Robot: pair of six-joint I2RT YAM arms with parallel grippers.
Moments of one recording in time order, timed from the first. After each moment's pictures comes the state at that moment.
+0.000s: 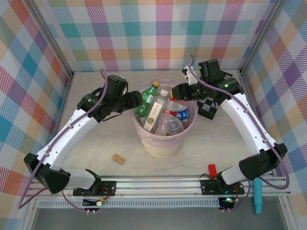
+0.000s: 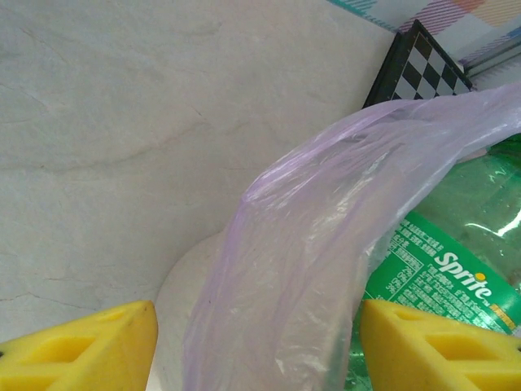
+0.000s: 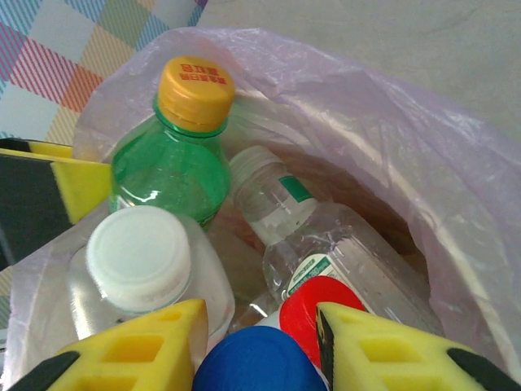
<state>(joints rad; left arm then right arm) -0.59 1.34 1.49 -0.91 -0.05 -0.76 0.44 1.47 1.67 -0.98 -0.52 0.28</state>
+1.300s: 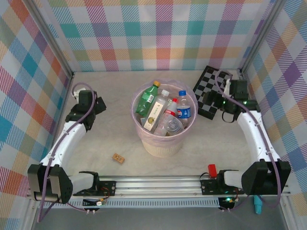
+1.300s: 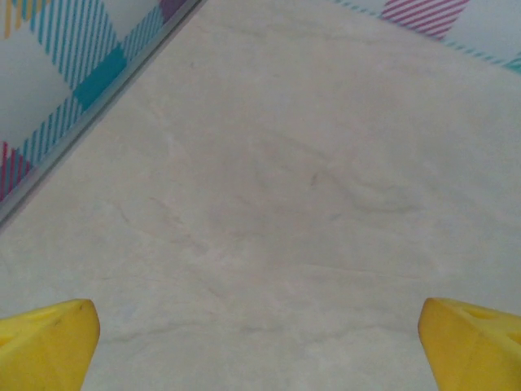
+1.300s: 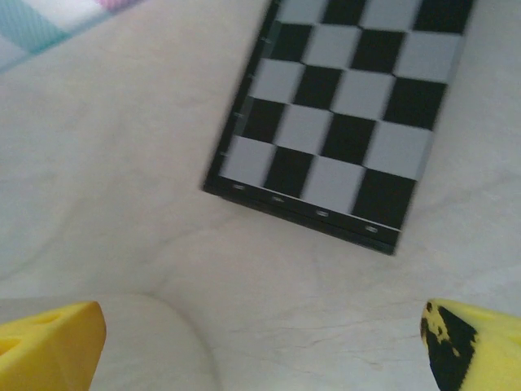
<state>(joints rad) -0.09 1.20 0.92 -0.47 -0.41 -0.42 0.01 1.25 1.12 -0.71 -0.15 0.32</state>
